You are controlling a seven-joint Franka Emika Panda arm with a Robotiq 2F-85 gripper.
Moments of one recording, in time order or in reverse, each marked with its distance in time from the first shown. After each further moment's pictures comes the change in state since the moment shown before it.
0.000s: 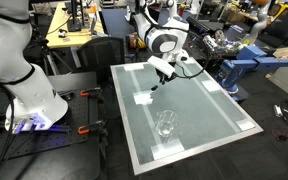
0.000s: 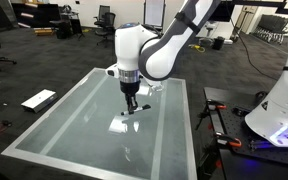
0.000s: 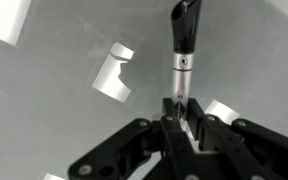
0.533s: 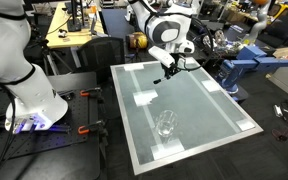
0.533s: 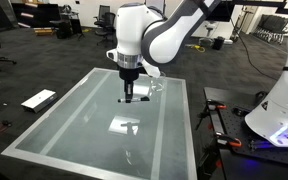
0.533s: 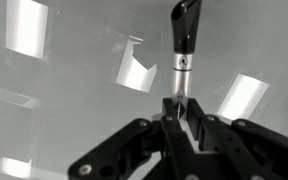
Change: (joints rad) arm 0.039 -0.116 -0.052 -0.033 -0.002 -0.008 0.213
